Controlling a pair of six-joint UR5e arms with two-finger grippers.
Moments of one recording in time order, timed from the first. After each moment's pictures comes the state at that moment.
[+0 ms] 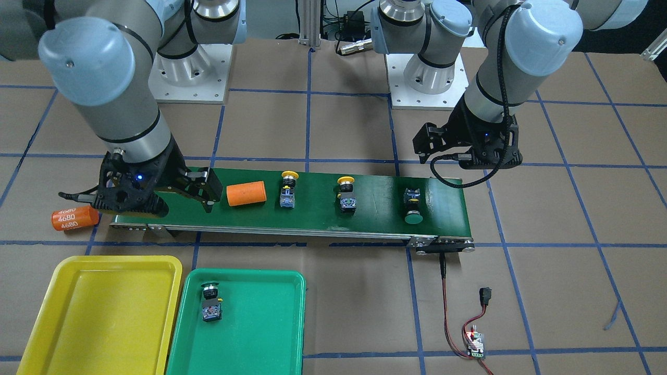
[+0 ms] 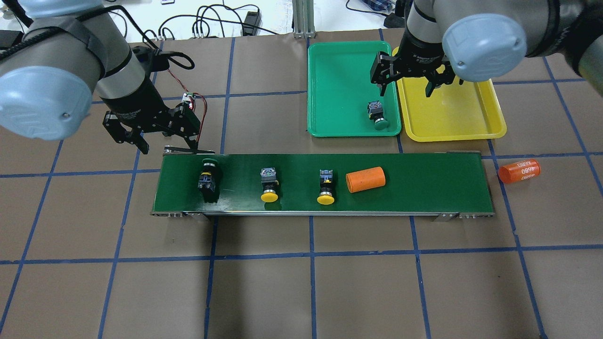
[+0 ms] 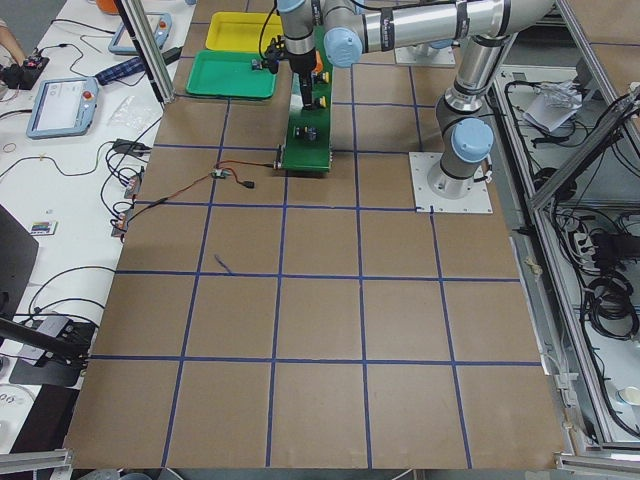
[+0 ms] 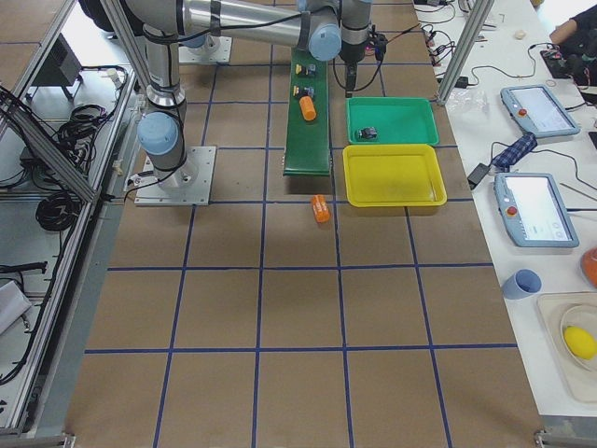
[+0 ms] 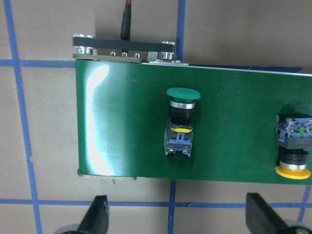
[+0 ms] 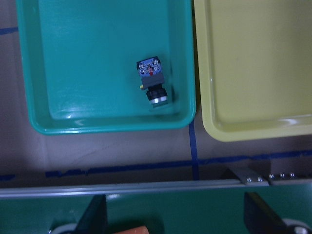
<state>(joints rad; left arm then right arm) -1.52 -1.60 -1.69 -1.52 1.55 -0.01 1.63 -1.36 1.52 -1.77 -1.56 0.14</state>
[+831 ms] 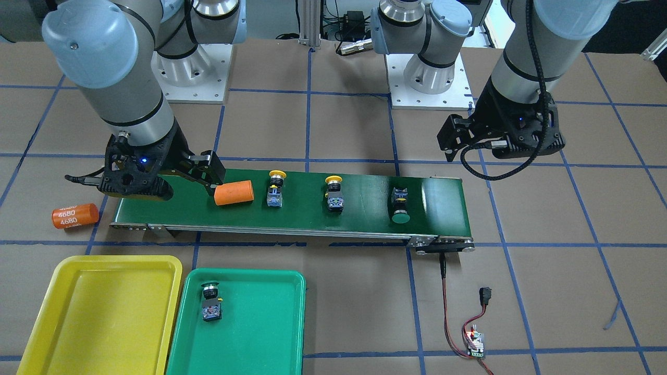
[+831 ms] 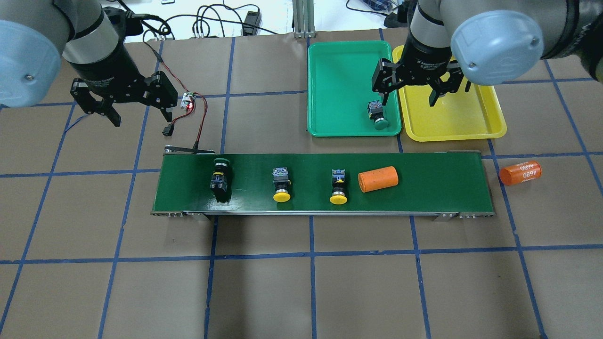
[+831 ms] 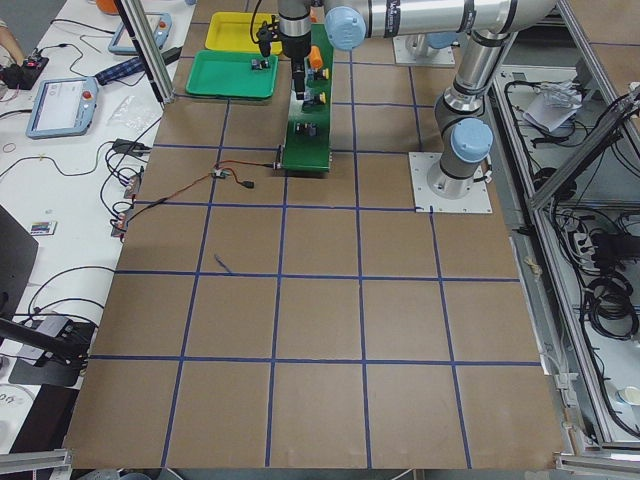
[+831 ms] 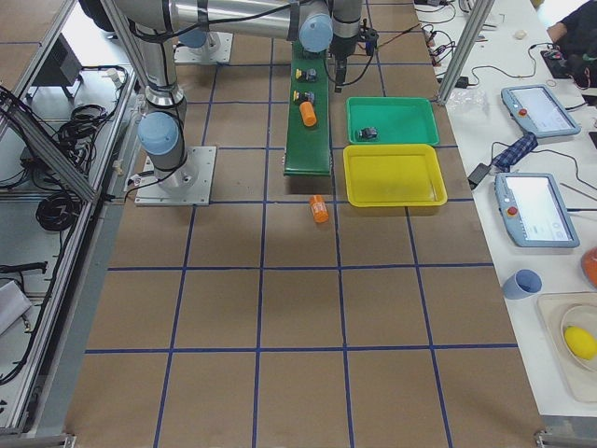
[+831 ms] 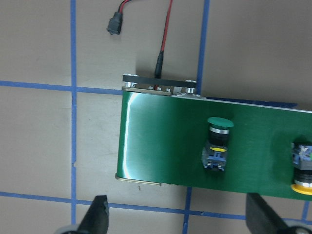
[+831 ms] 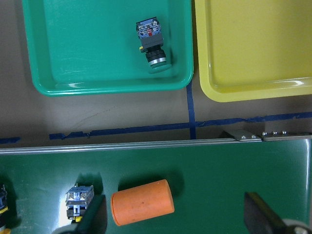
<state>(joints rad) -1.52 -1.62 -1.58 -1.56 1.64 -0.05 1.64 -1.39 1.55 -1.73 -1.56 0.15</state>
